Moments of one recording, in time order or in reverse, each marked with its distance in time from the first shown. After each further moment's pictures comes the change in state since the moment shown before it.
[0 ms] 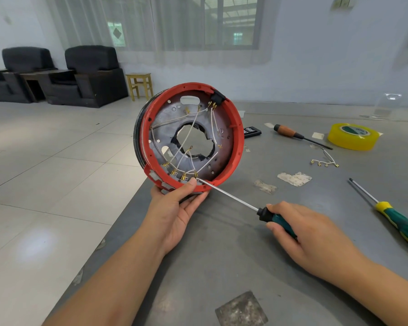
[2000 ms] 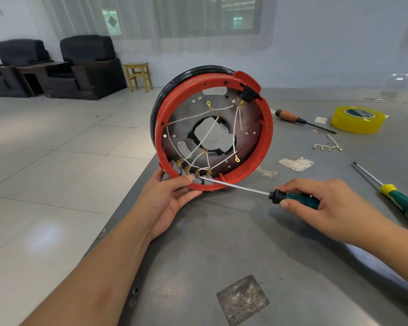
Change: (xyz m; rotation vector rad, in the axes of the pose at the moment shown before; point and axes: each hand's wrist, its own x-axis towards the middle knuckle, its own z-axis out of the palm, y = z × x) left_hand 0.004 0.014 -0.019 0.220 -0.089 -0.095; right_hand 0.011 0.030 -0.024 0.256 -0.156 0.144
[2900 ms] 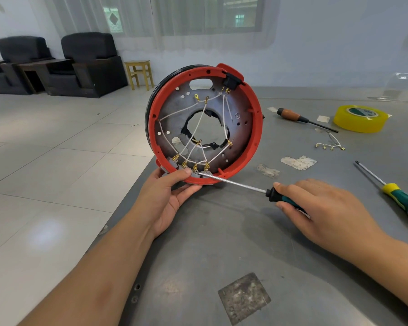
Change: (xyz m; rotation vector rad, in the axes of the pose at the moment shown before) left_hand 0.004 -0.001 -0.002 -0.081 0.070 0.026; right_hand -0.009 -0.006 0.021 -0.471 0.247 -0.255
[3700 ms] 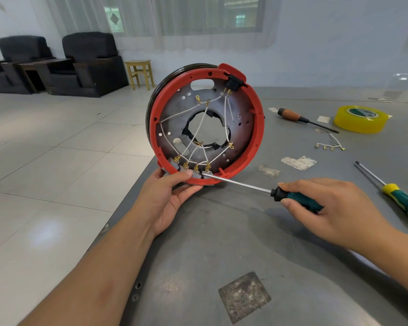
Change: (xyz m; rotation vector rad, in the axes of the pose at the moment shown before) left_hand -0.002 0.000 -0.001 0.009 -0.023 -0.012; right_hand 0.003 0.006 -0.013 0.236 0.001 0.101
